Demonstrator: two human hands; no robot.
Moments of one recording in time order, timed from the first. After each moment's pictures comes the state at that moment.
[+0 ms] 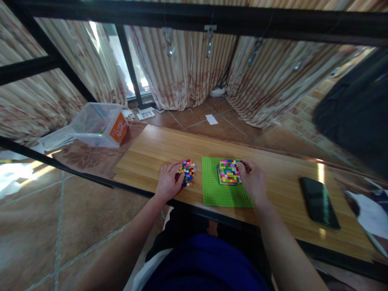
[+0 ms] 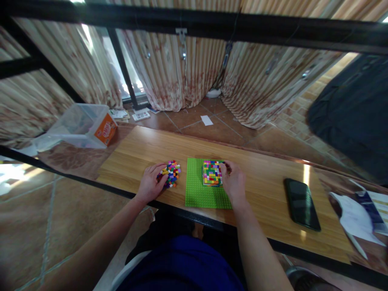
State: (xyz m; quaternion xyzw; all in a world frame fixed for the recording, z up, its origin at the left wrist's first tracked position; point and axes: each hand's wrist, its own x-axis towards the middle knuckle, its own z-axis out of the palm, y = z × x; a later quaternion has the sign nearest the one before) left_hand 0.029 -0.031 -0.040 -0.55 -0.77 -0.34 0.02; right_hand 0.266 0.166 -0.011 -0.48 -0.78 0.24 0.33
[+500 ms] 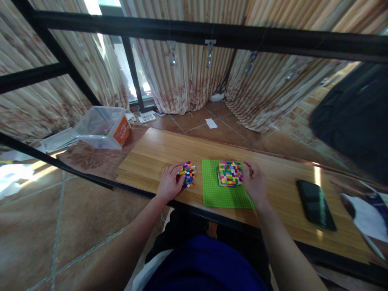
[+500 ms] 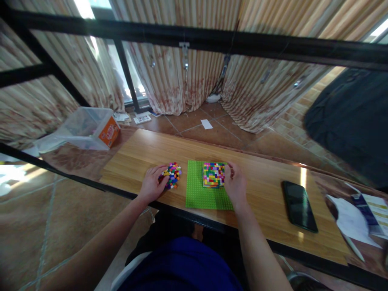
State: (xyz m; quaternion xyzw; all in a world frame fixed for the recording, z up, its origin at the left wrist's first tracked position) left_hand 0.029 -0.030 -0.042 -0.55 -0.77 -0.33 0.01; right_hand 0.274 0.165 -0.008 -0.46 -0.77 0.25 0.36
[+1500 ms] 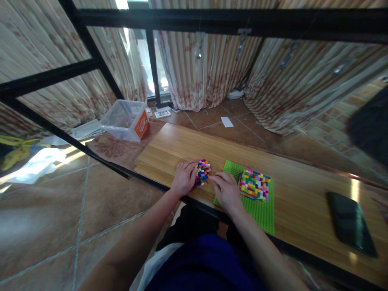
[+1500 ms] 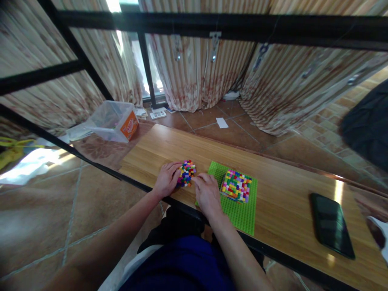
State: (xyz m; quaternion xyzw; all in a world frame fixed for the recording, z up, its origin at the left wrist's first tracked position) left_hand 0.032 -0.031 -0.038 -0.54 -0.76 -0.36 -0.01; right_hand 0.202 0.066 -0.014 -0.22 -0.92 0.20 0.25
